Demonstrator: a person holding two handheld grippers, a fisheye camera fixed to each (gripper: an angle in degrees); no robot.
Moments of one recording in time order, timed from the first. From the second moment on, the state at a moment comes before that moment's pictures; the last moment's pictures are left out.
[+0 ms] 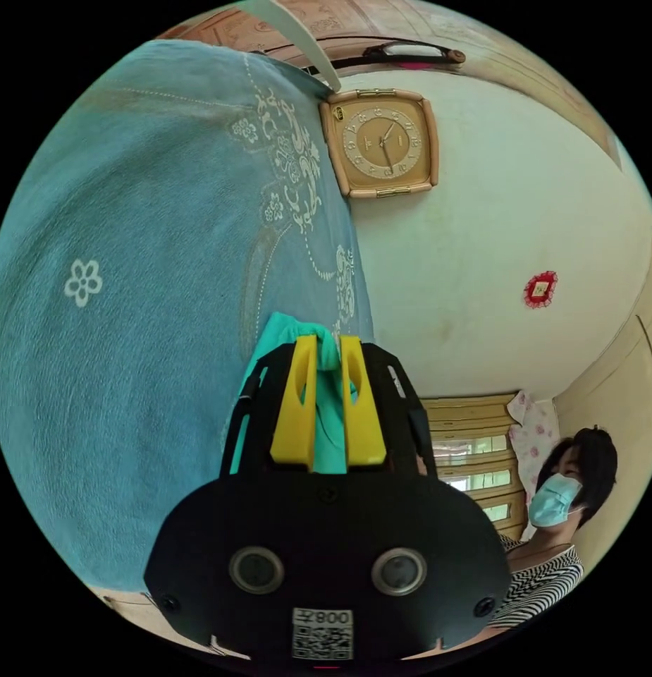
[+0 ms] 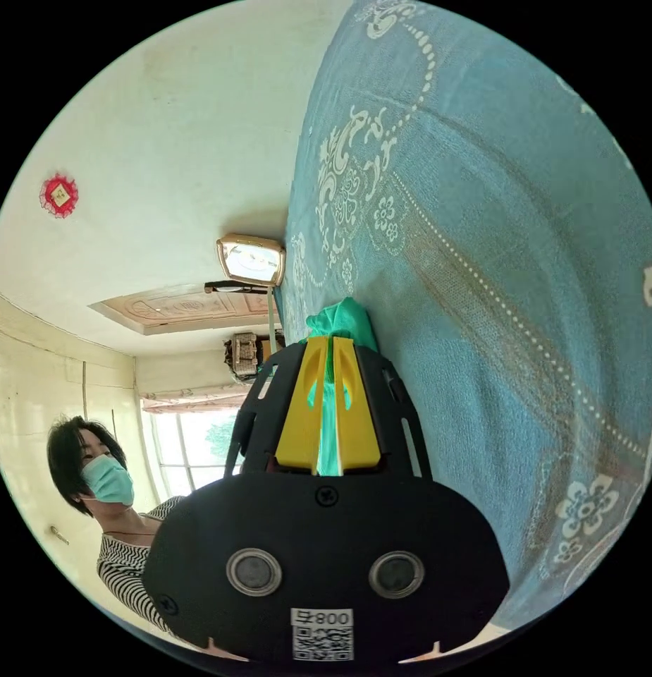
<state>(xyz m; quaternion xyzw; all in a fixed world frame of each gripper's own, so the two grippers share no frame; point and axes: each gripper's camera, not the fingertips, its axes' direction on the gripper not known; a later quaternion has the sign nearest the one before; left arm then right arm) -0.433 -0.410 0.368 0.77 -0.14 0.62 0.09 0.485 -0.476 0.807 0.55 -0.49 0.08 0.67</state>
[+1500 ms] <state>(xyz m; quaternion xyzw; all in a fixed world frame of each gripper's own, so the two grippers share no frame) -0.165 -0.649 0.577 0.66 -0.73 0.17 -0.01 0.152 -0.763 0.776 0.39 0.21 -0.14 0.89</state>
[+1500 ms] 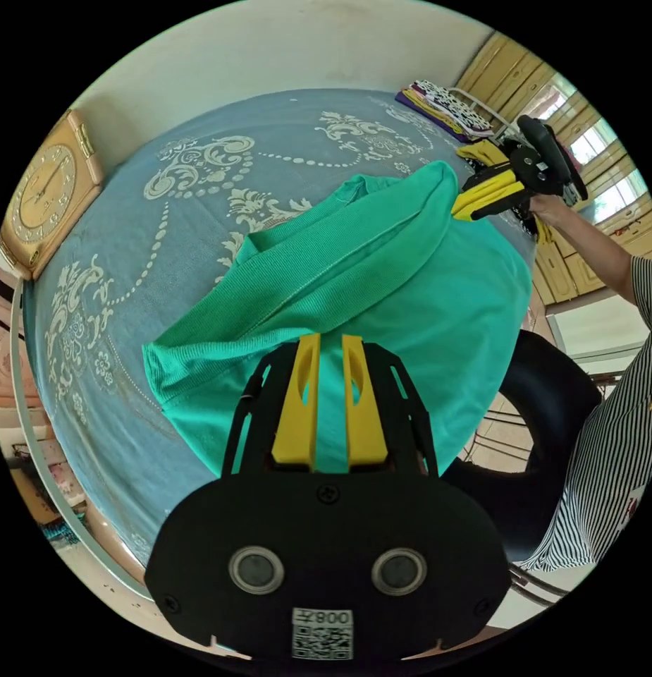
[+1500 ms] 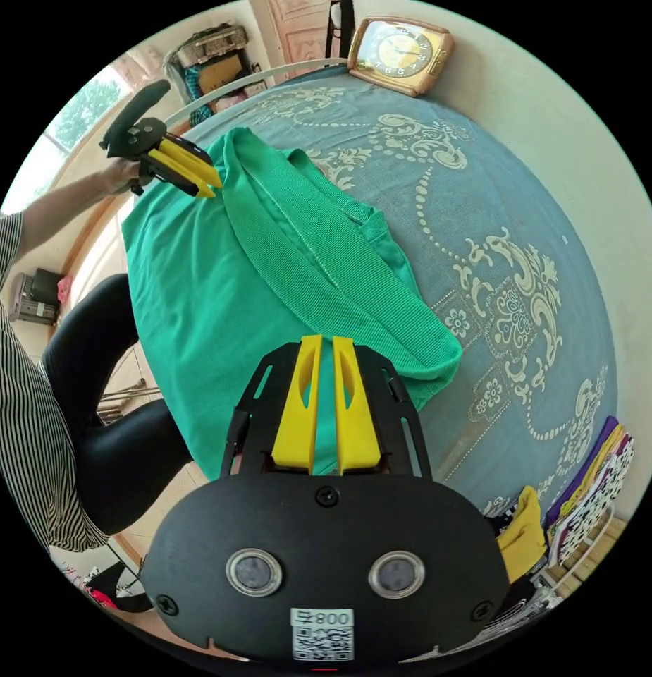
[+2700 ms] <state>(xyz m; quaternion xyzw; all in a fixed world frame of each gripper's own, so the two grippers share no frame) -0.217 -0.586 0.615 0.77 -0.57 0.26 -0.06 0.272 -0.664 0.733 0.53 0.14 0.01 0.83</state>
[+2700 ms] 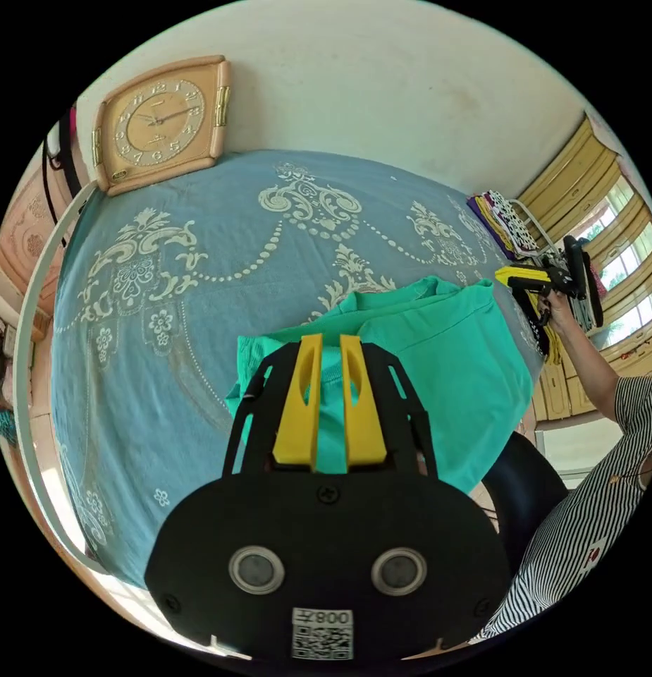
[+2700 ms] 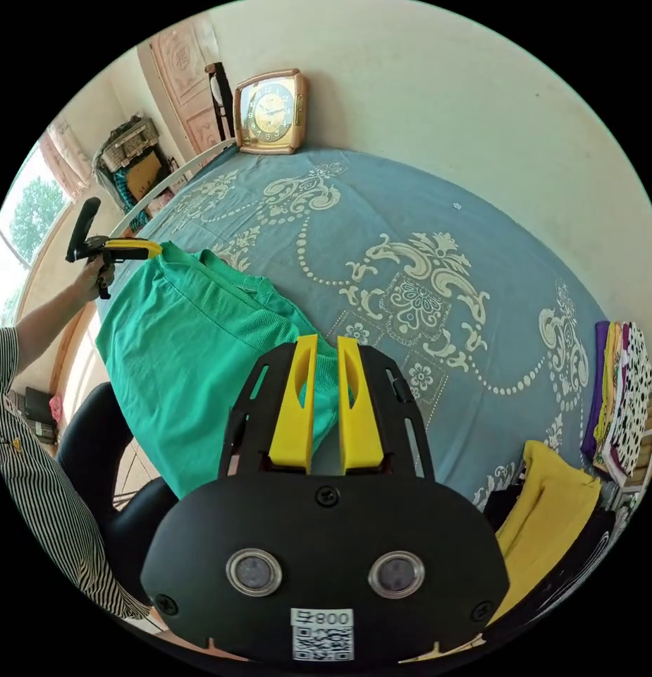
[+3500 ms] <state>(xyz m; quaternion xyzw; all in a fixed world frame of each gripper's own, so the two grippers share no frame) -0.295 -0.515 0.599 0.82 -0.46 0.33 -0.05 0.348 -0.593 0.736 0.57 0.04 0.06 0.82</state>
